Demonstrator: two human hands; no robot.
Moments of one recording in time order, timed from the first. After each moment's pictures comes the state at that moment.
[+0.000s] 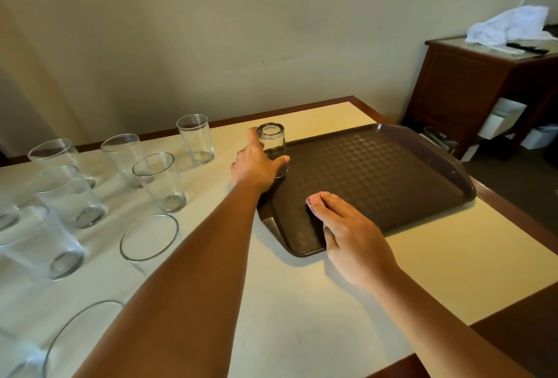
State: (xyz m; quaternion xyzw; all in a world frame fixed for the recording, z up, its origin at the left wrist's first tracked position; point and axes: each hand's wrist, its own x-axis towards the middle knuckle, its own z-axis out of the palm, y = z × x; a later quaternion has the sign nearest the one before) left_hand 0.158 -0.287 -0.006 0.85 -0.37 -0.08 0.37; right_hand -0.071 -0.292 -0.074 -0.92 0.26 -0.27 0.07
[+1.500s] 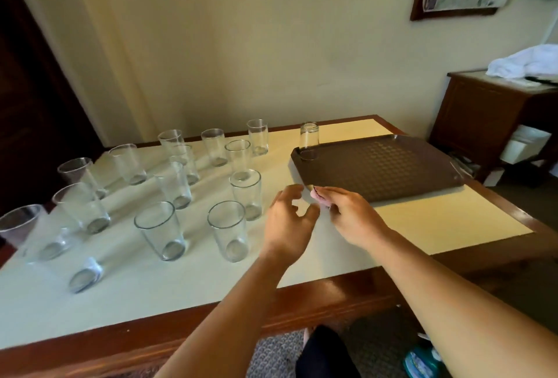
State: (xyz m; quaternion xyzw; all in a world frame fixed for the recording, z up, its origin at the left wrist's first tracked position) left_hand 0.016 -0.043 0.017 0.76 -0.38 -0.10 0.52; right_hand -0.077 -0.198 -0.021 -0.92 0.21 -0.25 0.21
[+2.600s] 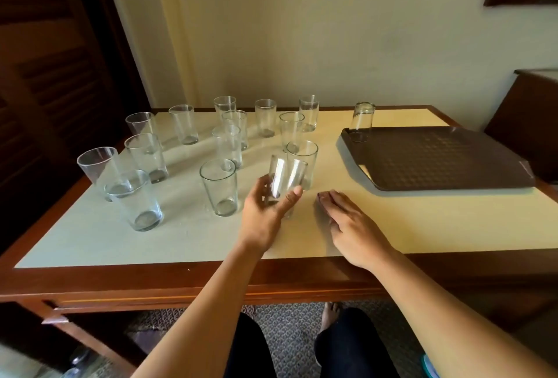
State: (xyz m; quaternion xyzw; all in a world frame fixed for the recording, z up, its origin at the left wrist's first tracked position) left_hand 0.096 0.070 -0.036 0.66 -0.27 -0.15 0.69; right_hand -0.041 -0.088 -0.059 -0.96 0.17 -0.17 0.15
